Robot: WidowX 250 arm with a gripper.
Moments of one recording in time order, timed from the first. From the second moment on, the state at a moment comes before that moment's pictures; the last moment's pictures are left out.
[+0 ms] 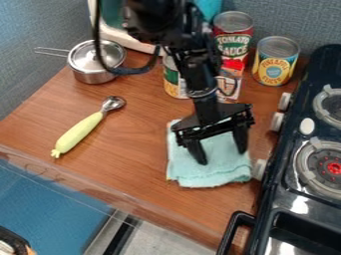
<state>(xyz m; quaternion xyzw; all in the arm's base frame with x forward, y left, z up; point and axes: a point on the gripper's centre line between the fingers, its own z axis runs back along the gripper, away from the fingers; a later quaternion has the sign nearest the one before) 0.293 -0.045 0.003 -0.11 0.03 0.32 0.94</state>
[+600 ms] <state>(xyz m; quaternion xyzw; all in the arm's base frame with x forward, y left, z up) 0.280 0.065 0.004 -0.06 0.03 0.44 0.89</state>
